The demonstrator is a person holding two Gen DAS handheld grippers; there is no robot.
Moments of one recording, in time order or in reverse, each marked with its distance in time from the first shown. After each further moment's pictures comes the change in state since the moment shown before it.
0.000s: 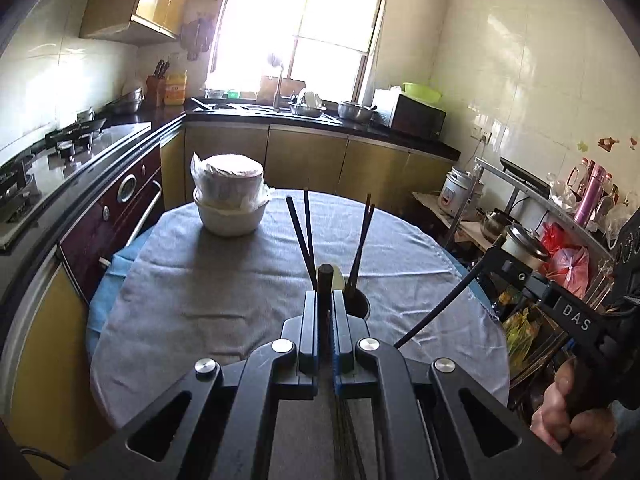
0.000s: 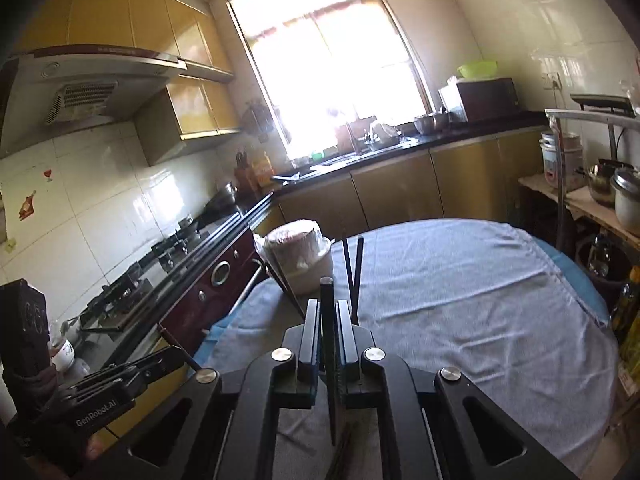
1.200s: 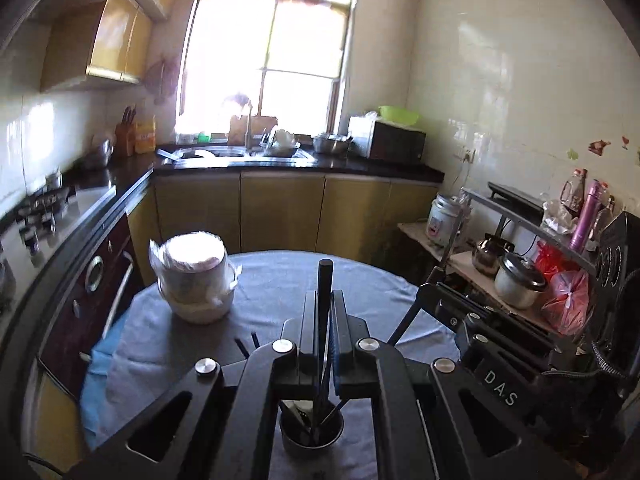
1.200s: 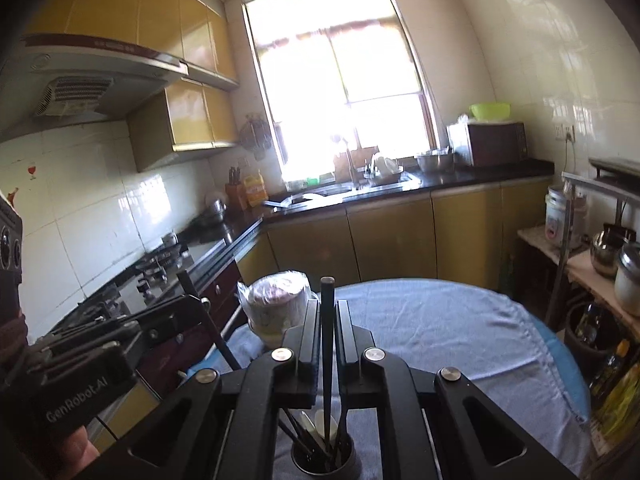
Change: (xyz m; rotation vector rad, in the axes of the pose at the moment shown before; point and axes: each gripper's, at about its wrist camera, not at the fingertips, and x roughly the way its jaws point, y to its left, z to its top) left arm 0.048 -0.046 0.111 0.079 -0.073 -0.031; right arm 0.065 0.017 0.092 -0.088 -0.015 -0.061
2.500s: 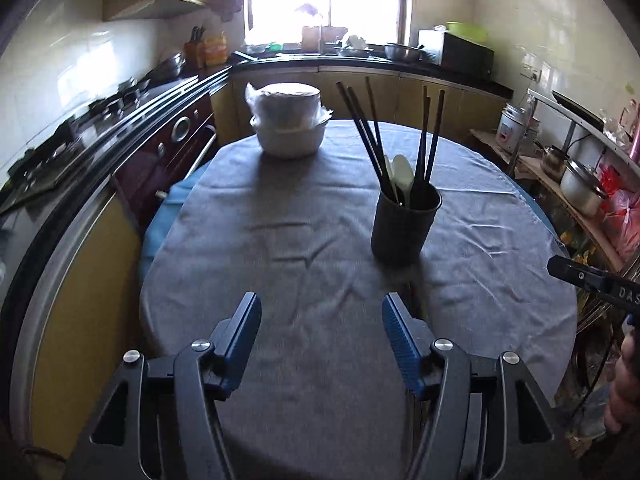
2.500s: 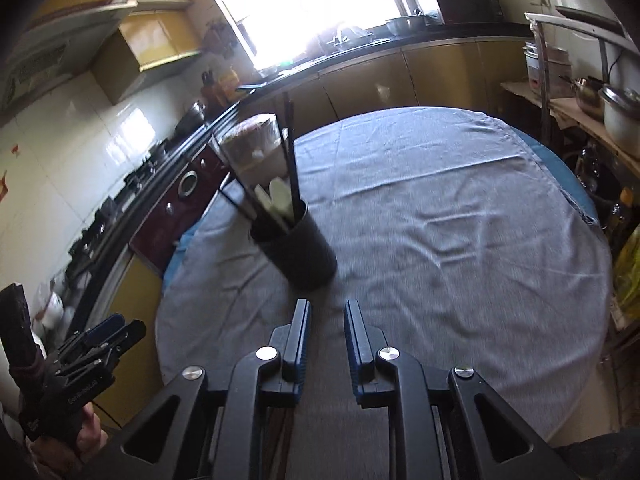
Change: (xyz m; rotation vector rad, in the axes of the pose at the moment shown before) left arm -0.068 0.038 -0.195 -0.042 0.283 0.271; right arm -0.057 -0.066 -0.176 0.151 0.410 0.032
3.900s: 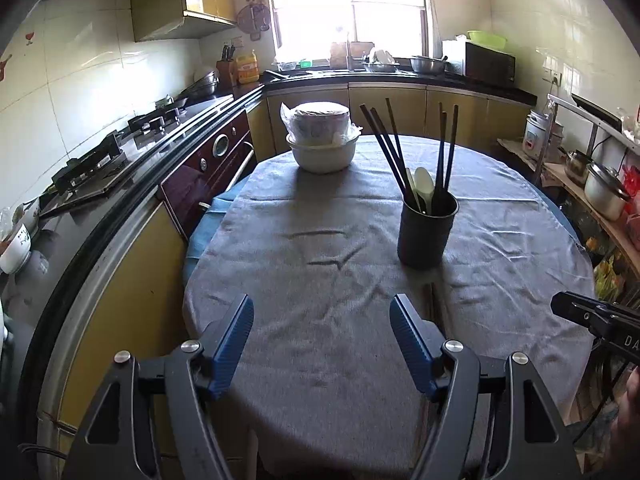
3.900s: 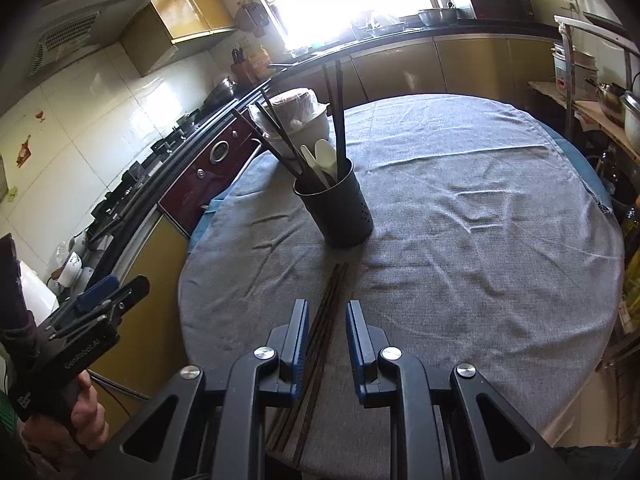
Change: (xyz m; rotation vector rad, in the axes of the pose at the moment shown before) left arm -0.036 -0.006 -0.013 0.004 -0.058 0.141; right arm -0.014 0.022 -0.032 -0.060 0.042 0.081
